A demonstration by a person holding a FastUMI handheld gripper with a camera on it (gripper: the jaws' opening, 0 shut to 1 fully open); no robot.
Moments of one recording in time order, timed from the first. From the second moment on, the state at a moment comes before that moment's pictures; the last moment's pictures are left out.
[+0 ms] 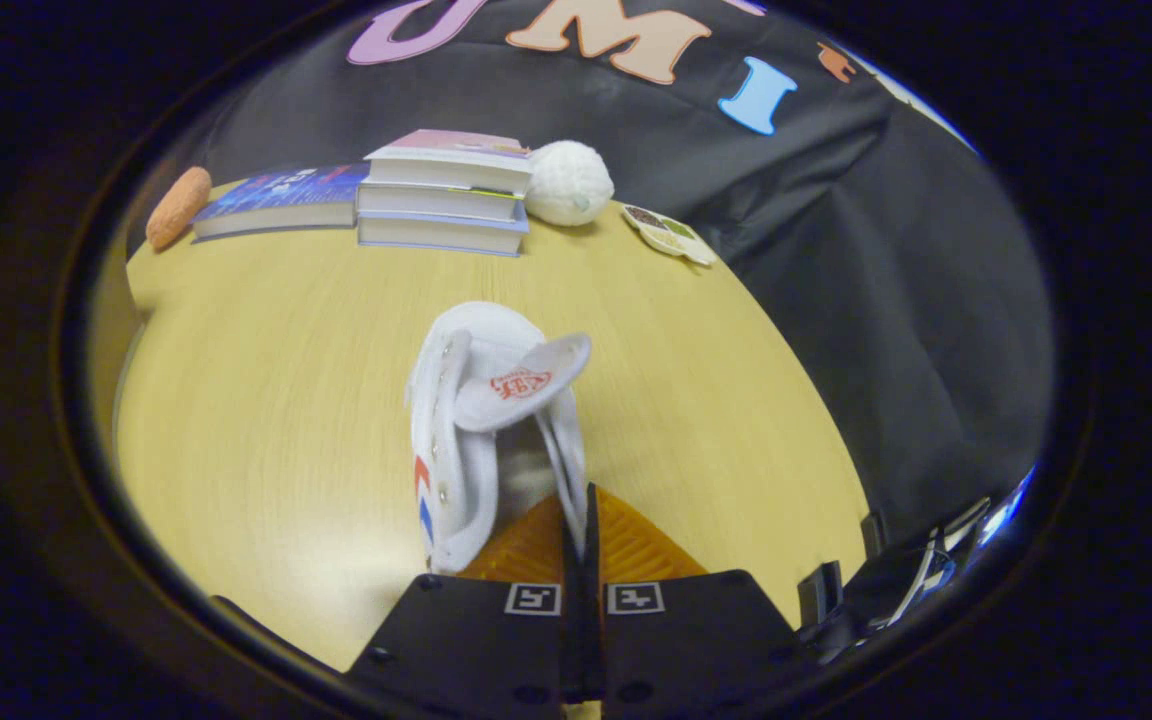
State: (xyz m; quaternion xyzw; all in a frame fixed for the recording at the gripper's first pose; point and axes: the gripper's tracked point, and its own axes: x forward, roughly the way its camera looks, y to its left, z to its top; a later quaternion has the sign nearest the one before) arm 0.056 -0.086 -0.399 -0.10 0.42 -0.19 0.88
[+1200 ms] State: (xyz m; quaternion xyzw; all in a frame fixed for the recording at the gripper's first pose) arm 0.045 0.081 -0.143 -0.27 0.28 -0.28 0.88
